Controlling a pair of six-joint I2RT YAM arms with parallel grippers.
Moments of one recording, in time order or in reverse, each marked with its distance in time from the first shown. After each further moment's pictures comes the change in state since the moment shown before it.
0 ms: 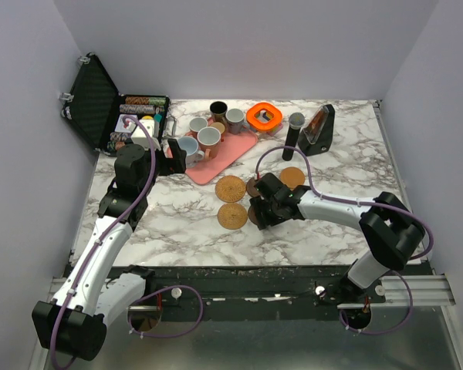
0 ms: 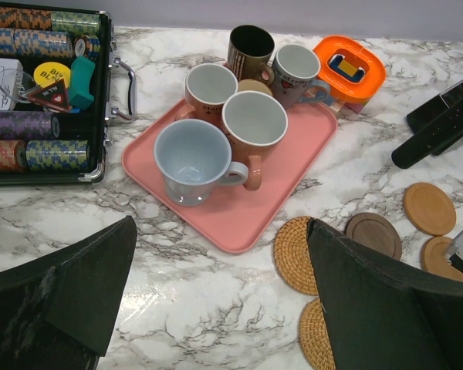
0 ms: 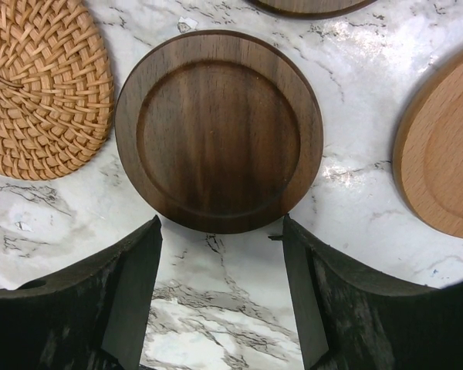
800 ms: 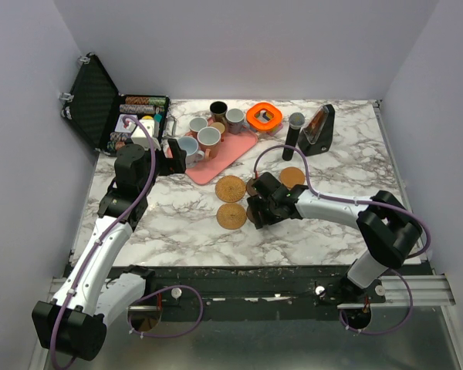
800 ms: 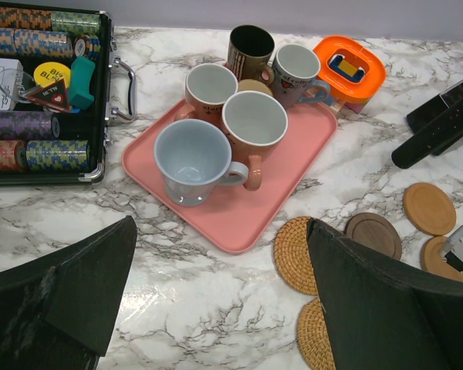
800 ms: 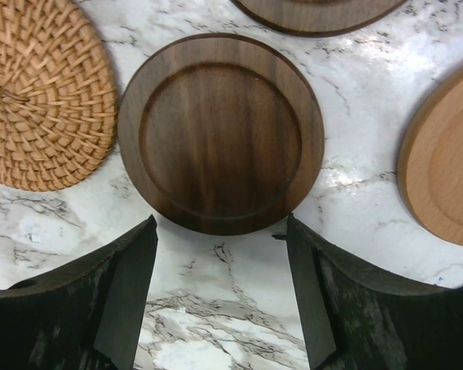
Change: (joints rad) left arm 0.000 0.000 0.000 0.000 0.000 0.000; right arm 0.000 0.022 0.021 0.005 0.025 0.016
